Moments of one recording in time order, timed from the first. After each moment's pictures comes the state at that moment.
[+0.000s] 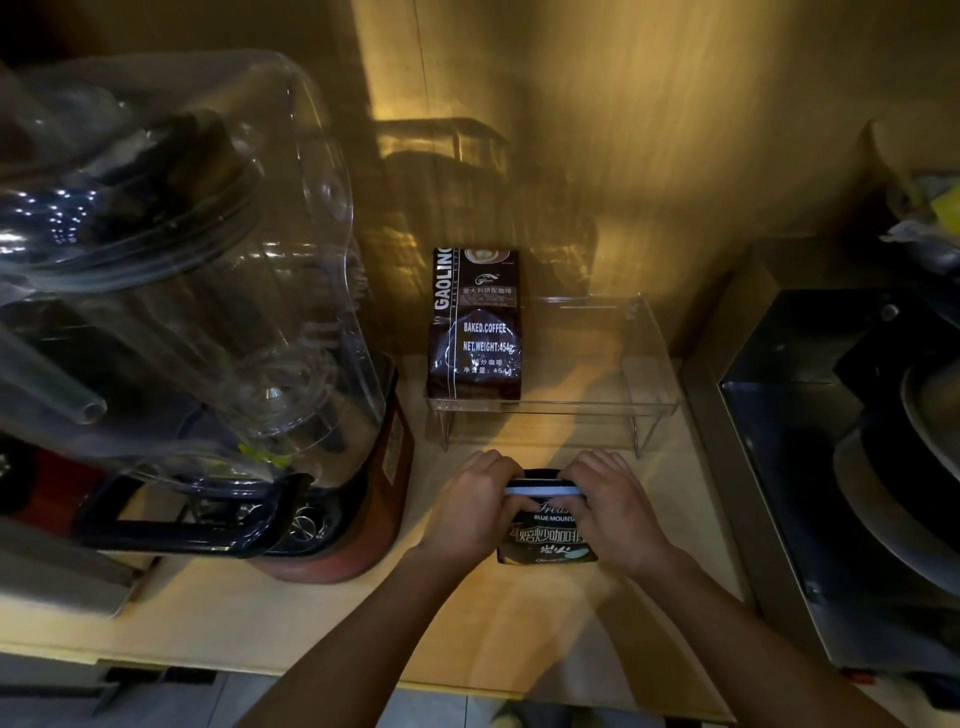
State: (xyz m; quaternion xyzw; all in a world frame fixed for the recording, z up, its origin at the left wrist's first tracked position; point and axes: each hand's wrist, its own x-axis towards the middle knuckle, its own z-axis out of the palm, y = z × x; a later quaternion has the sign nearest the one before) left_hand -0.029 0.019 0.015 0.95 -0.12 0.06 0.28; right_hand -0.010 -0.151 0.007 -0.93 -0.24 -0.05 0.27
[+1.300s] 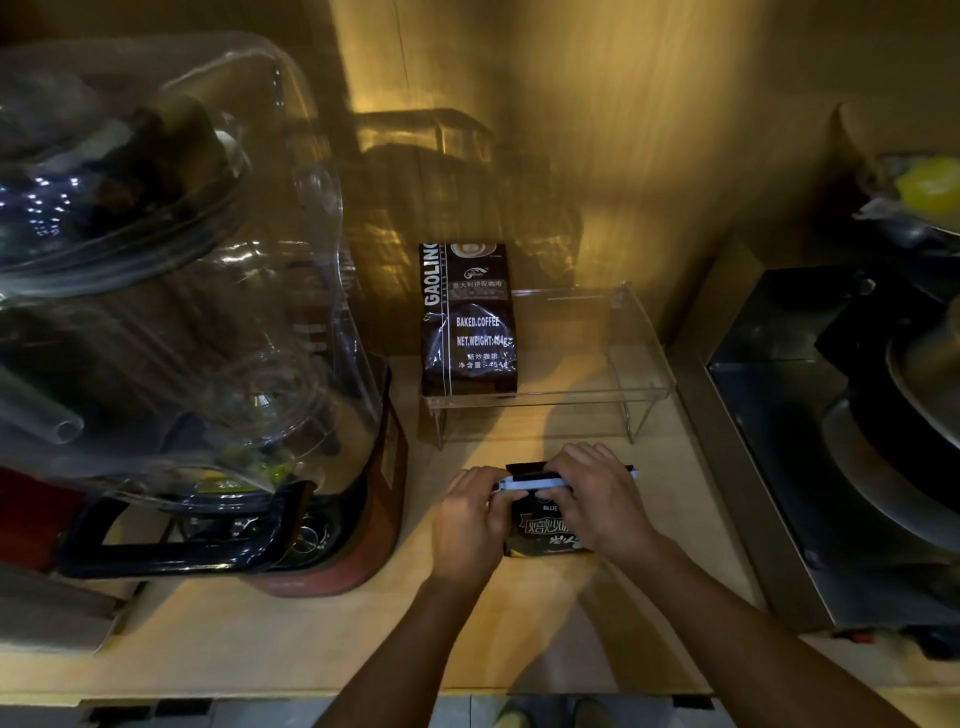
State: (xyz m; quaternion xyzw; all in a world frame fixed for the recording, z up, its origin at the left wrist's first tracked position) left_hand -0.043 0.023 -0.016 0.90 -0.05 0.18 0.40; right_hand -0.014 -0.129 0.002 -0.94 -0.22 -0.09 0.25
